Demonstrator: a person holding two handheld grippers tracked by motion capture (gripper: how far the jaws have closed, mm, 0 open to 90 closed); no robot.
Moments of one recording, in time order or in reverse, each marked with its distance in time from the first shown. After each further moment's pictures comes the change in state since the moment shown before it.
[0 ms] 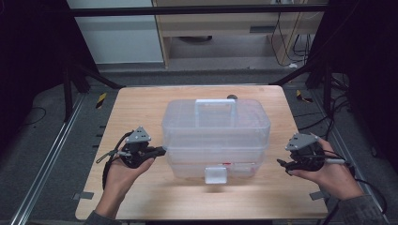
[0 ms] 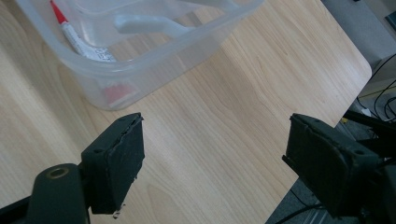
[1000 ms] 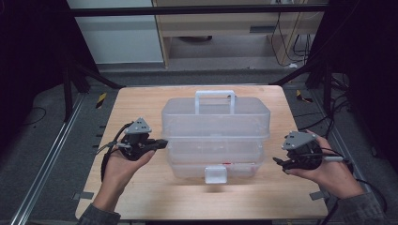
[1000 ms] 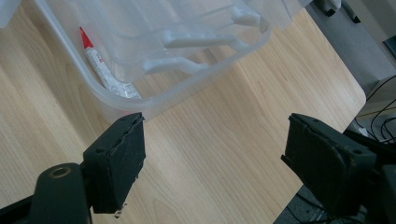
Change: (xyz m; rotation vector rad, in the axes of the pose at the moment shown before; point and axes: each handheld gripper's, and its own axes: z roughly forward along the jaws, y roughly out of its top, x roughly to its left) left arm -0.001 0.029 -0.011 -0.015 -0.004 0.017; right arm 0.005 0.020 -0.014 -0.040 0.016 -0.057
